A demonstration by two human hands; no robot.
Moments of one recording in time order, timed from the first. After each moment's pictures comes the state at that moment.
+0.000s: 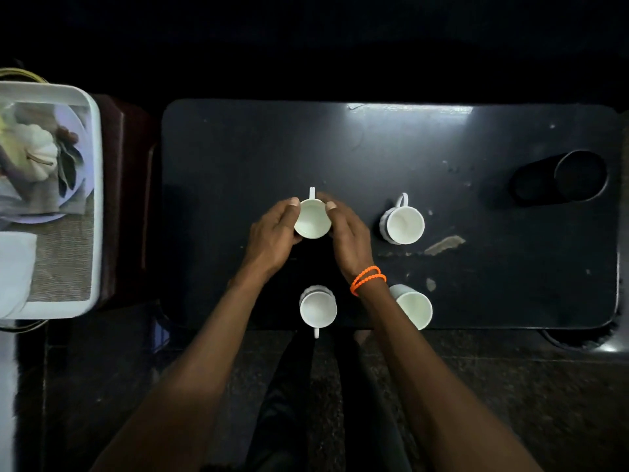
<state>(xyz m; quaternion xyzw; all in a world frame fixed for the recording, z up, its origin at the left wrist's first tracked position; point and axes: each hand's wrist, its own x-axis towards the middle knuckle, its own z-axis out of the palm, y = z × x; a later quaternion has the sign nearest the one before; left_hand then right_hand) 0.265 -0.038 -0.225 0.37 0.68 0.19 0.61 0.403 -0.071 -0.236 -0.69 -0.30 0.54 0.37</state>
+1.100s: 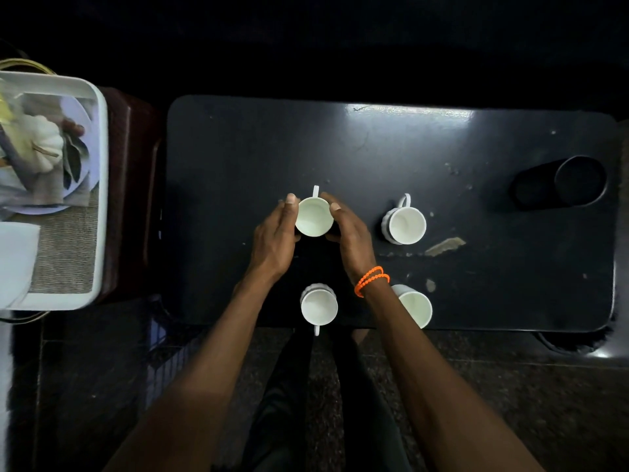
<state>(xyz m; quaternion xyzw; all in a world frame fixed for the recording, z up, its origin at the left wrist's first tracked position) 0.267 -0.051 -0.231 0.39 0.68 0.23 0.57 0.403 -0.073 -0.225 -0.66 -0.22 0.60 0.39</state>
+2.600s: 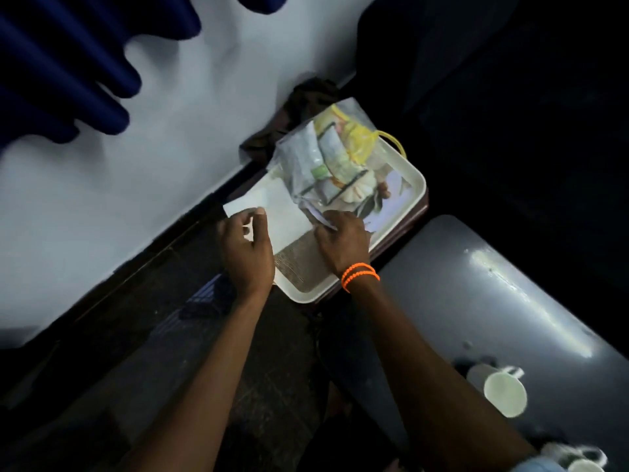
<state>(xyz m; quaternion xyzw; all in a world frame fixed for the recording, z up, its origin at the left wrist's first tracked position) -0.074 -0.075 -0.148 0.12 0.88 0.45 0.07 0.029 0.033 -0.180 -0.50 -0.74 0.43 0.09</state>
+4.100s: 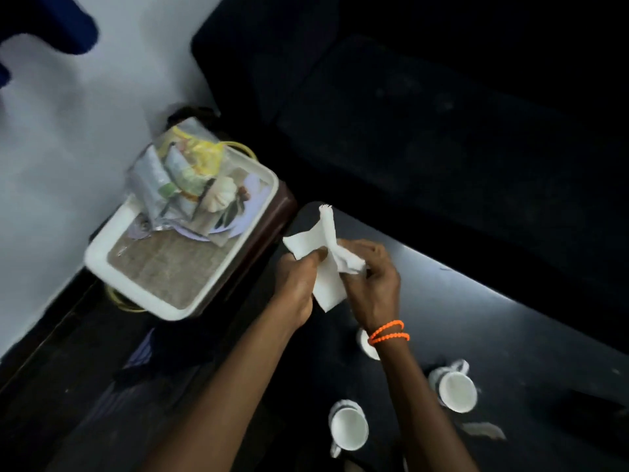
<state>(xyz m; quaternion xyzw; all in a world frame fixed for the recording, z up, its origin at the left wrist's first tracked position) 0.179 0.029 -0.146 0.03 0.69 0.46 0.56 0.301 0.040 -0.134 -0.58 -0.56 0.46 0.38</state>
